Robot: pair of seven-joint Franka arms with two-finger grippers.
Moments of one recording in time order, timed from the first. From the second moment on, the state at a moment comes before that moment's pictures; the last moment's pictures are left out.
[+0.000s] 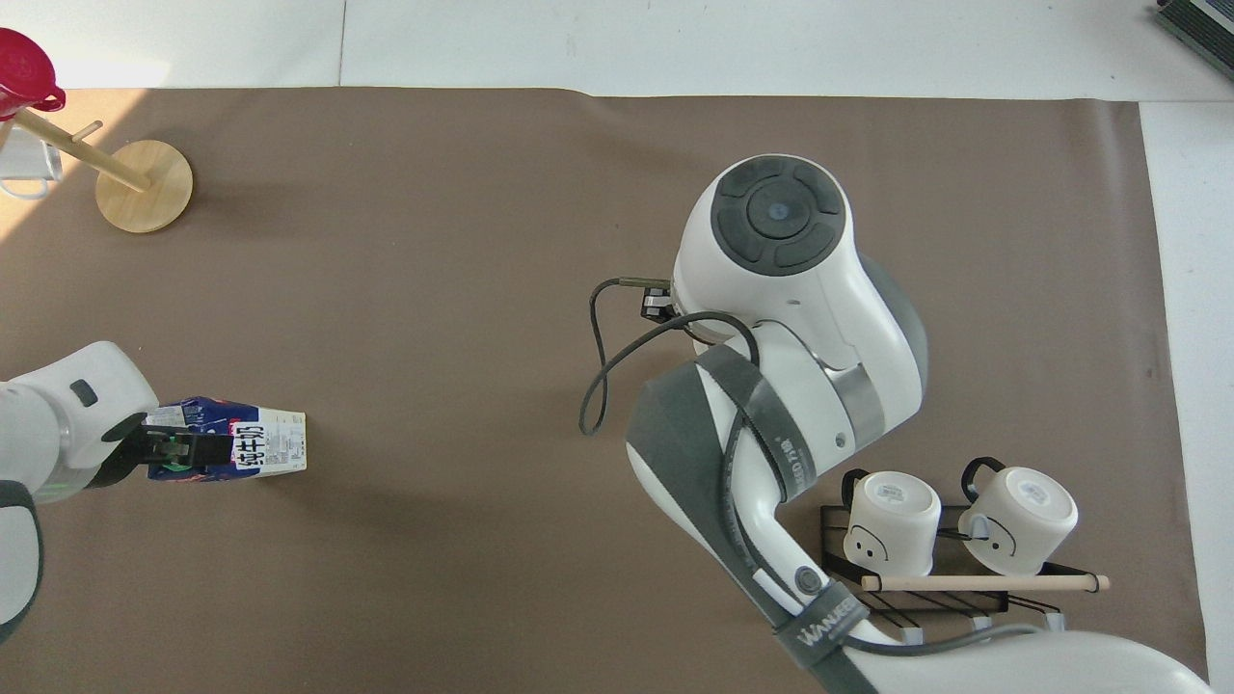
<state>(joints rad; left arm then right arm) 0.11 -0.32 -0.13 -2.34 -0.03 2.07 0.17 0.46 0.33 0.07 -1.51 -0.06 1.85 0.73</state>
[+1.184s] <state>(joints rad) 0.11 -0.32 -0.13 -2.32 -0.03 2.04 0.16 0.68 0.50 0.07 -1.47 -0.03 1.97 0.94</state>
